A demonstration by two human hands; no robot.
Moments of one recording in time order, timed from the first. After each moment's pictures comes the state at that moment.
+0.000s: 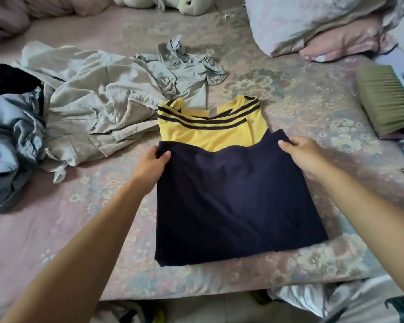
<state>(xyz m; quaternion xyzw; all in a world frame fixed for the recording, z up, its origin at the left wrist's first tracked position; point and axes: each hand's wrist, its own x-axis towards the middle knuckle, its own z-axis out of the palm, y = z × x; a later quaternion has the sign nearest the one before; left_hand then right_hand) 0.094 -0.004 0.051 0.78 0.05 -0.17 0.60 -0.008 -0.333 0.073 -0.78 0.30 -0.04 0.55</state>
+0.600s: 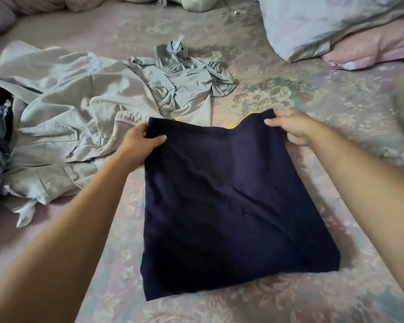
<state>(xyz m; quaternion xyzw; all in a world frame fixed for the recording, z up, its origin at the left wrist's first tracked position) 0.231 -0.036 0.067 0.83 0.04 -0.12 0.55 0.184 -0.378 0.054 -0.74 0.29 0.06 0.61</state>
